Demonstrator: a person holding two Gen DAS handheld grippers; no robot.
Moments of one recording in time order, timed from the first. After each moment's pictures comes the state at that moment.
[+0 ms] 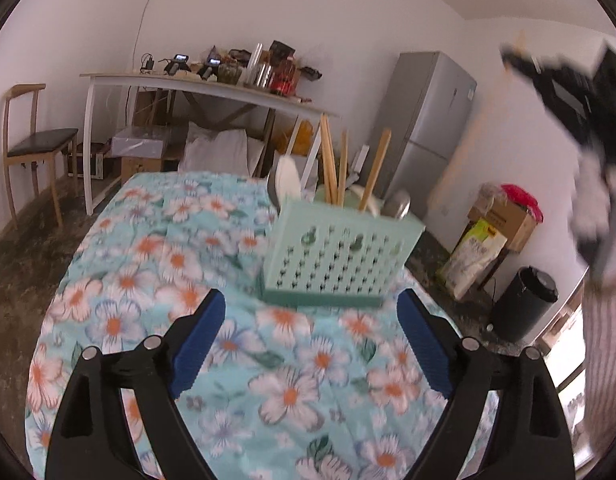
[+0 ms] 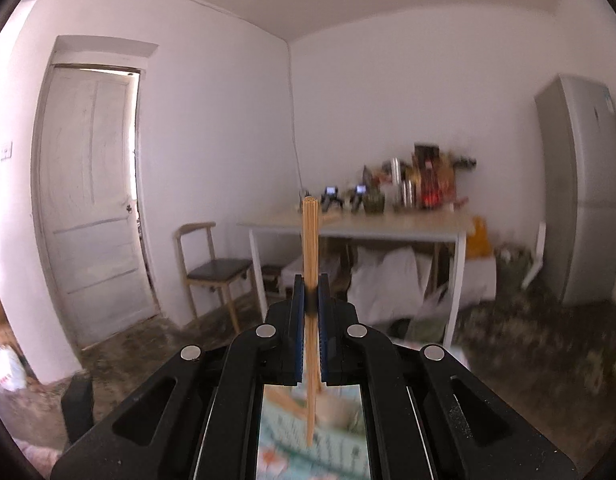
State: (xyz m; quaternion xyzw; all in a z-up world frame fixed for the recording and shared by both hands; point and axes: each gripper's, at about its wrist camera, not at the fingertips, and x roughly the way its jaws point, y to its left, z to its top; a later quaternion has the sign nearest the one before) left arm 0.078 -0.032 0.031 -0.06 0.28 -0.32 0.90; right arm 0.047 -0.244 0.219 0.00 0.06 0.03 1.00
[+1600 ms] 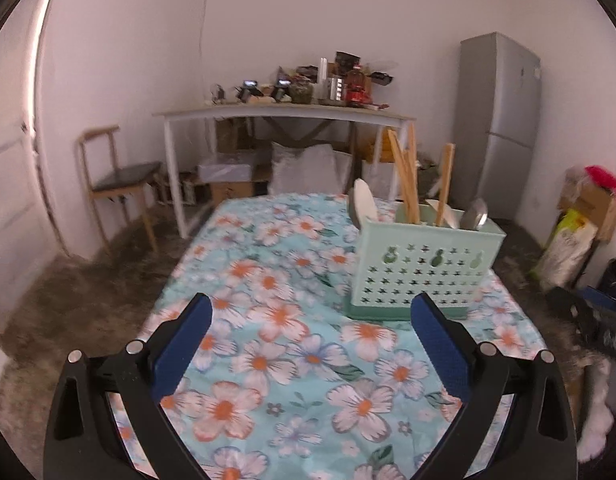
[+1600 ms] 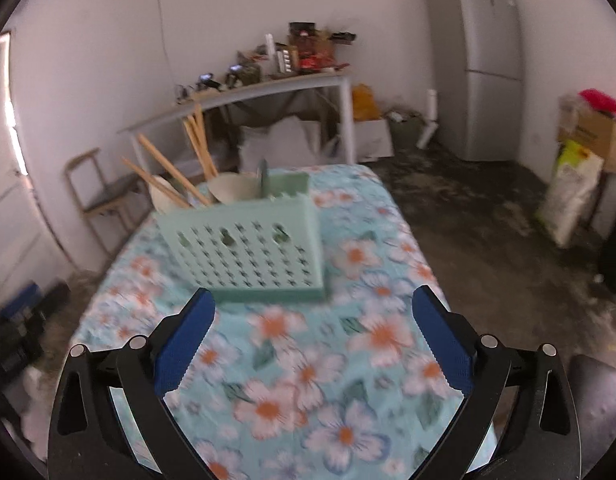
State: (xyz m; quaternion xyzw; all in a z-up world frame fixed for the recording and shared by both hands) left arm 0.067 -0.047 0.058 0.03 0.25 -0.13 0.96; right arm 0.016 -0.225 0.045 0.09 0.27 -0.21 0.94
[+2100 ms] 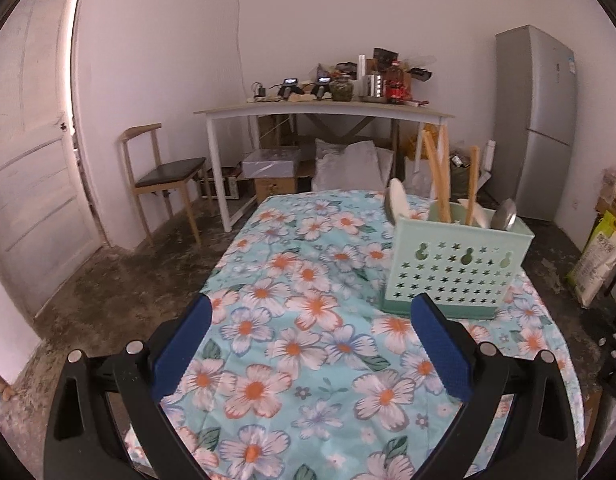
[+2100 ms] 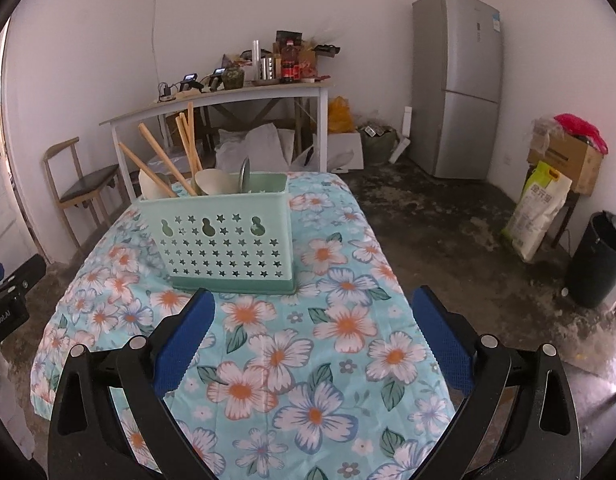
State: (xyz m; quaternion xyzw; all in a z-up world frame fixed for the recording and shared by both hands) left arm 0.053 -0.045 0.064 0.04 0.27 -0.05 0.96; right arm -0.013 -0.215 0.043 0.05 0.26 -0.26 0.93
